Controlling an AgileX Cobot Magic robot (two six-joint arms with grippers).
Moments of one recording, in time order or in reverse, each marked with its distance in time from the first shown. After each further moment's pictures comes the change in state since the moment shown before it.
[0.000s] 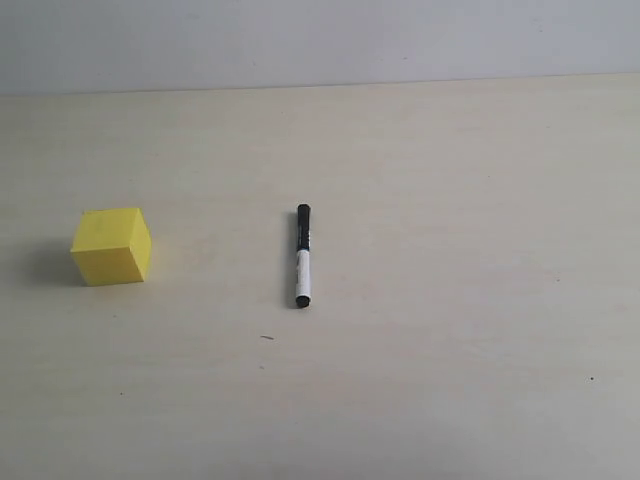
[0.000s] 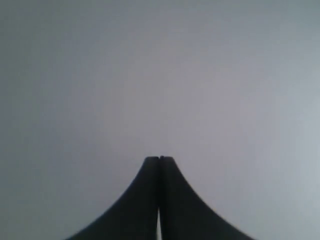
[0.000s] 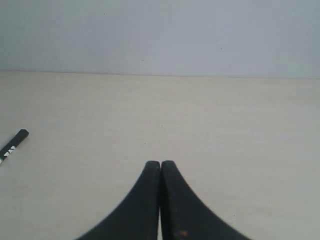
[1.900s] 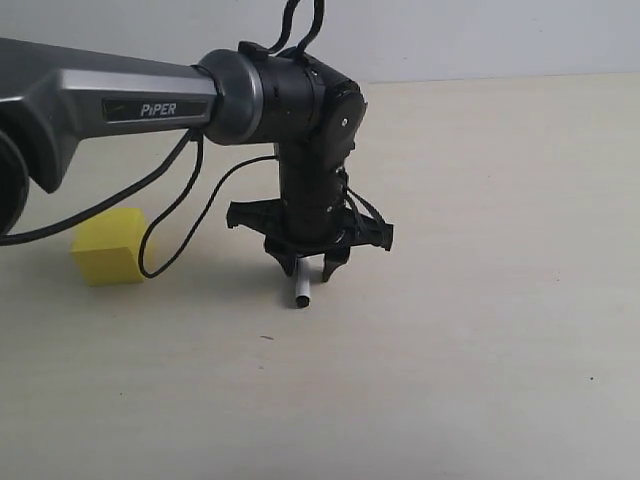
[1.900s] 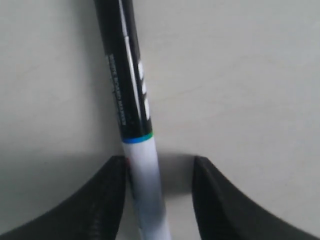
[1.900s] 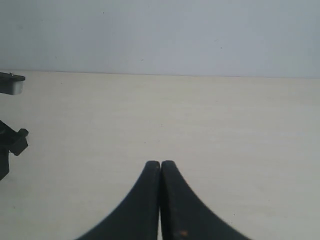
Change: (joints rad) left arm -0.789 1.806 -1.023 -0.033 1.369 -0.042; right arm 0.000 0.000 0.000 0.000 0.000 0.000
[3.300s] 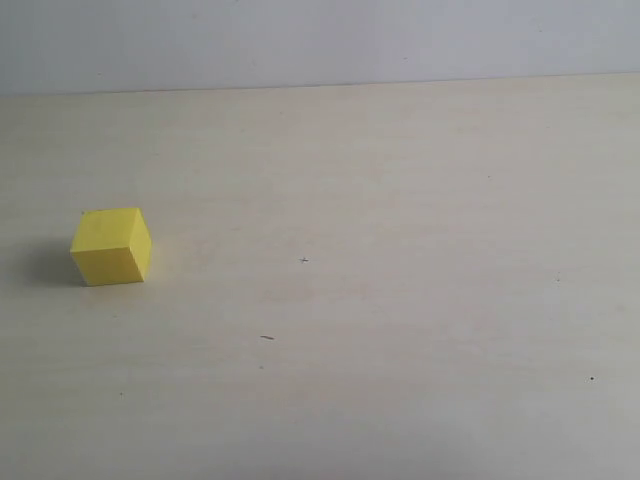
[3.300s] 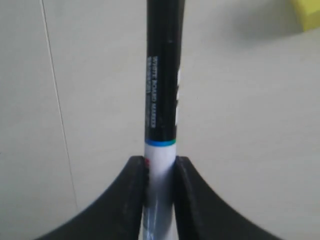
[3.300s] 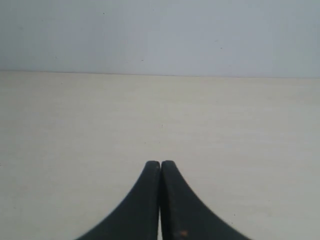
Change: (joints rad) left arm 0.431 -1.341 0.891 0.459 0.158 0.529; right arm 0.000 0.000 0.000 0.000 0.000 0.002
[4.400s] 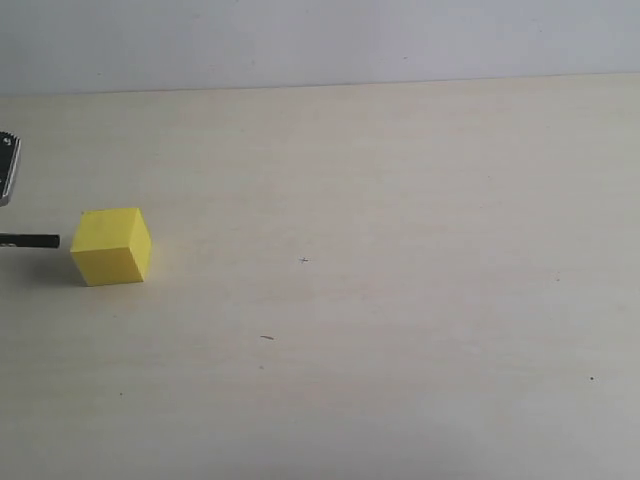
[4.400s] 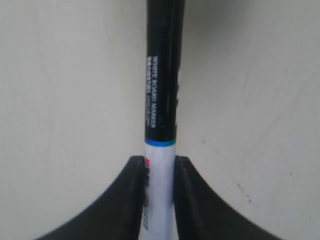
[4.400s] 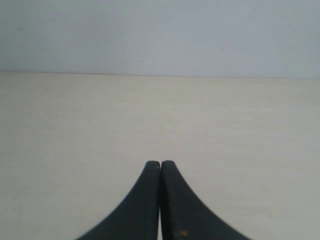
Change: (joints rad) left arm 0.452 0.884 -0.222 -0.371 -0.553 1.593; right arm 0.000 0.000 0.000 0.000 -0.002 0.002
